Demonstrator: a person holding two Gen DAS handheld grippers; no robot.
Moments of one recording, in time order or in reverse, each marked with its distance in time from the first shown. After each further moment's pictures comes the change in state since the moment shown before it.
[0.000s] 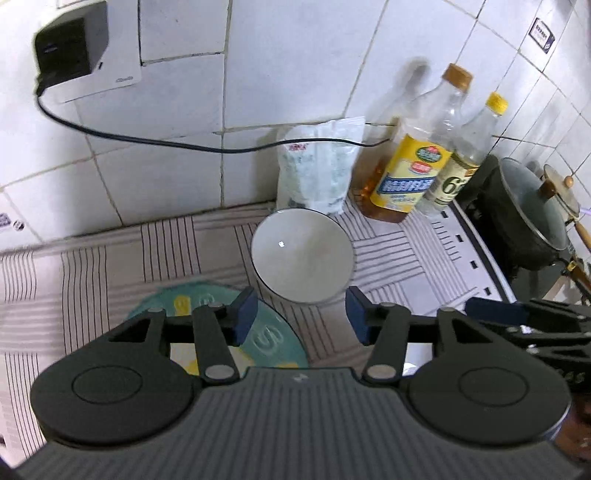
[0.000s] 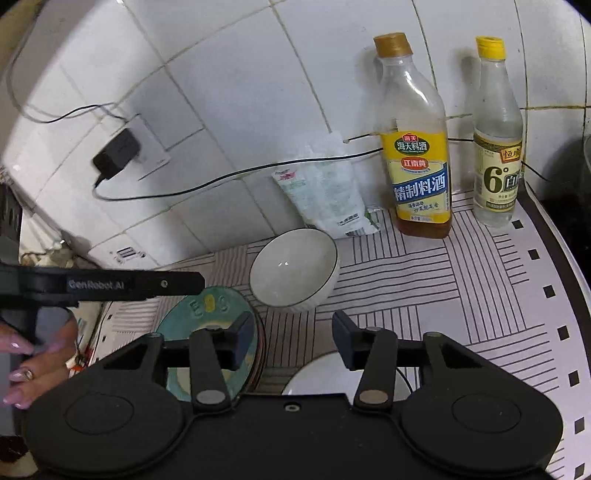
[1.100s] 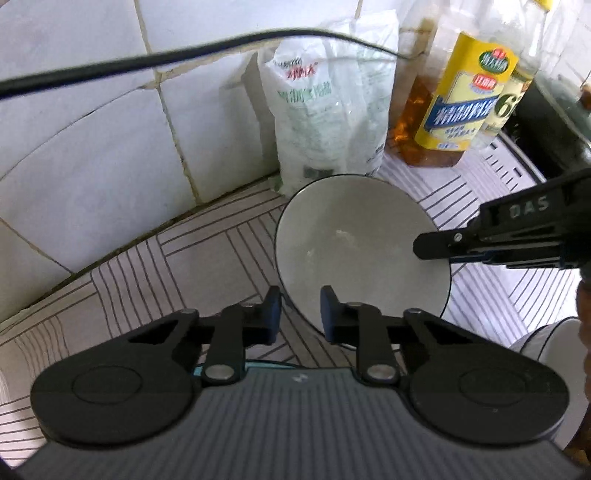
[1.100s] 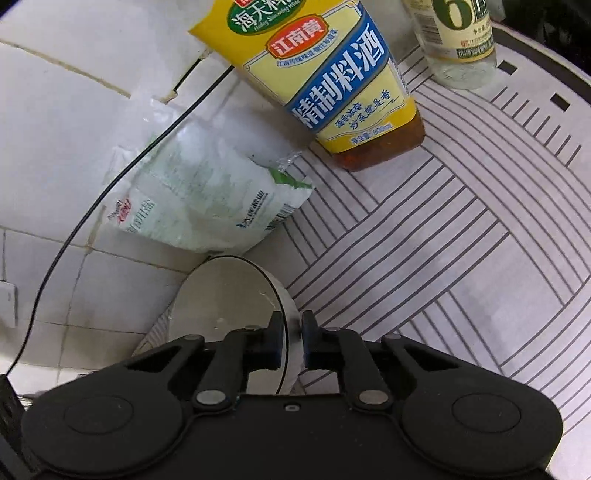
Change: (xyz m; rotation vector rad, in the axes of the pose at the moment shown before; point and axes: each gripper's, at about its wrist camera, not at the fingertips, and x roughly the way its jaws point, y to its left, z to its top) left arm 0.131 0.013 0.022 0.232 0.142 0.000; right arm 0.151 -0.066 0.028 0.554 0.121 -0.081
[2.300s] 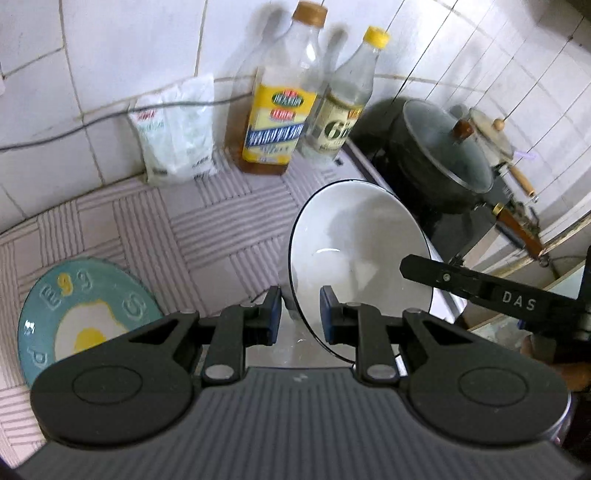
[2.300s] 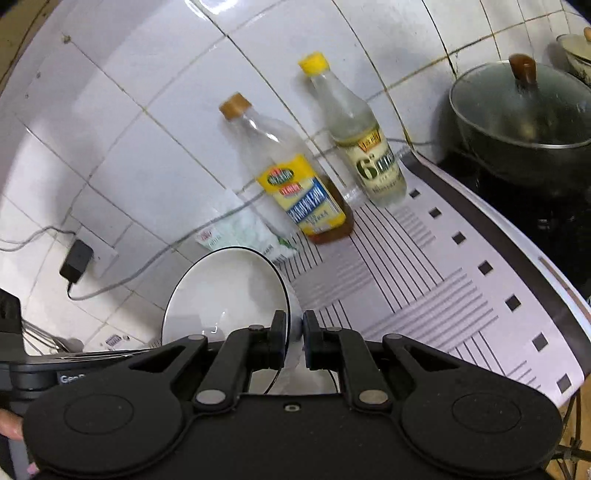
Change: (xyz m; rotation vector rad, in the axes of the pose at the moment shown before) left arm -0.126 -0.136 -0.043 -0.107 -0.011 -0.185; right arm -0.213 -0.061 -0.072 -0.240 -0.254 0.077
